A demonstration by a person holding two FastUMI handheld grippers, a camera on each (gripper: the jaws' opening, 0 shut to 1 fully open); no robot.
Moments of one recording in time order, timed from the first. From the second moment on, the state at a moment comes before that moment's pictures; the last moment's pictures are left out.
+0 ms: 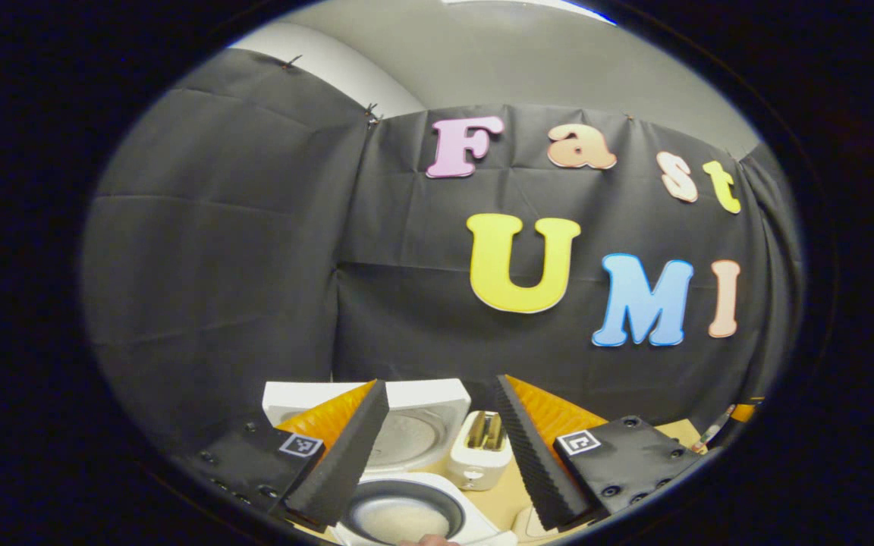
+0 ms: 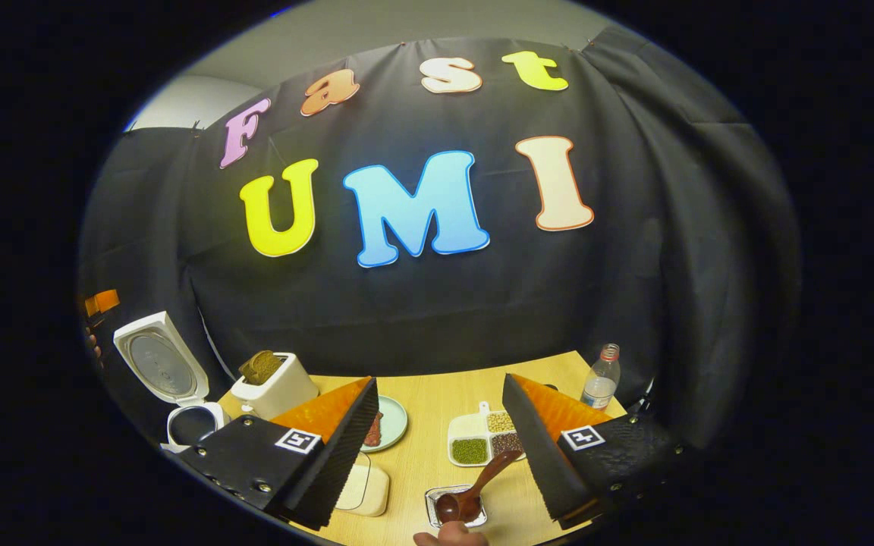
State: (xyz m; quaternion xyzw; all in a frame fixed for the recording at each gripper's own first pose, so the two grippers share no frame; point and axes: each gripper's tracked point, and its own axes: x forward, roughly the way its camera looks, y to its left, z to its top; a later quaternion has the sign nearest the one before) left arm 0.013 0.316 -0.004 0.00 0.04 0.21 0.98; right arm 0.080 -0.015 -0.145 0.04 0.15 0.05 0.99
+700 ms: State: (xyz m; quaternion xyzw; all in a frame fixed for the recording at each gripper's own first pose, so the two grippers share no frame) left arm 0.103 0.428 -0.042 -0.01 0.10 0.26 0.96; right arm 0.086 -0.003 -0.149 0.04 0.17 0.06 0.98
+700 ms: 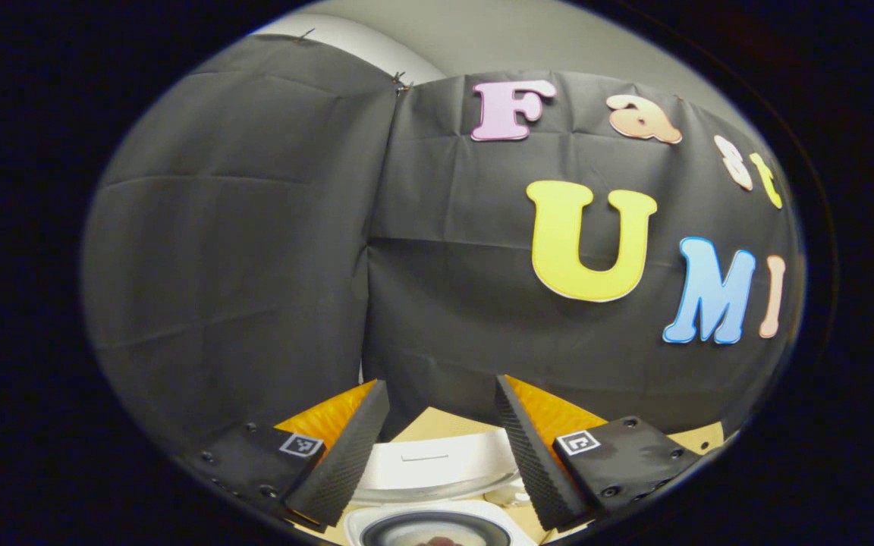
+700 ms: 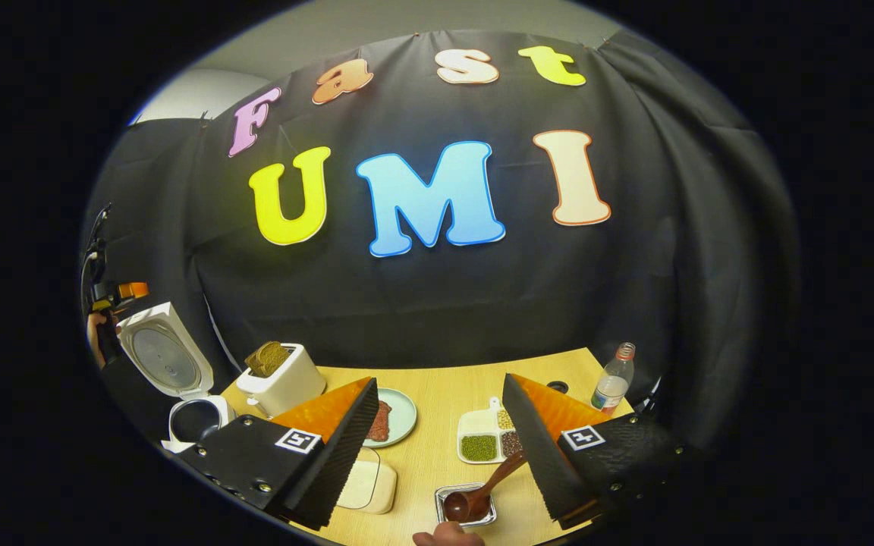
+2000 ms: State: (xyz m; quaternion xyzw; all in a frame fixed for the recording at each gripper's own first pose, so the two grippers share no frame) left arm 0.034 0.377 -0.096 0.02 0.11 0.30 0.95; right arm 0.082 0.017 -0.153 0.05 0.18 0.08 0.98
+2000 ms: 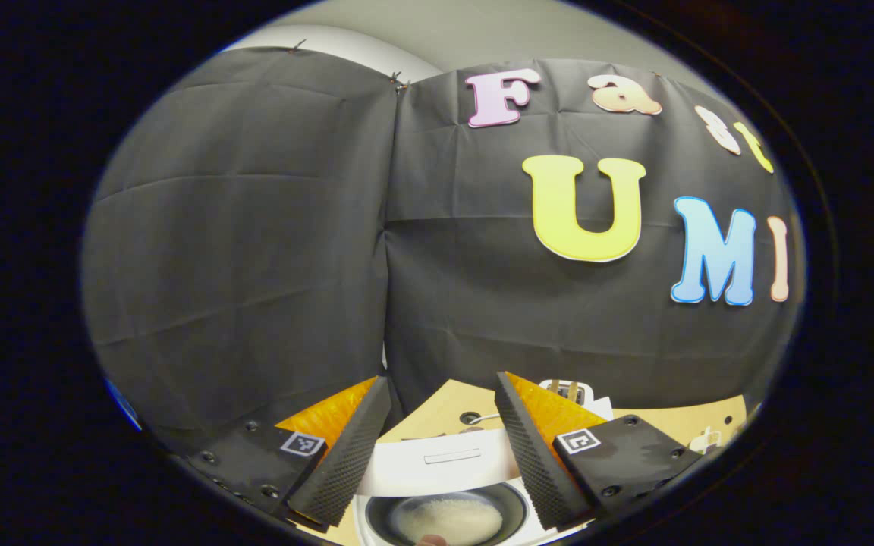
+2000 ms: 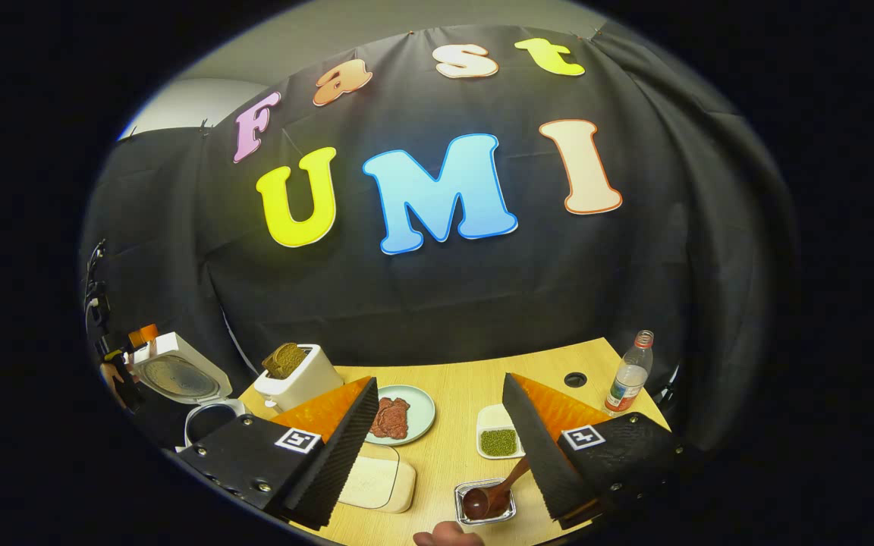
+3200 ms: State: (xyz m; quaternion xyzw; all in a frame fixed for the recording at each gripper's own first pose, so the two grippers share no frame) left arm -0.059 0.307 -0.283 -0.02 0.25 0.29 0.92; right arm 0.064 0.015 -0.140 0.04 0.16 0.09 0.98
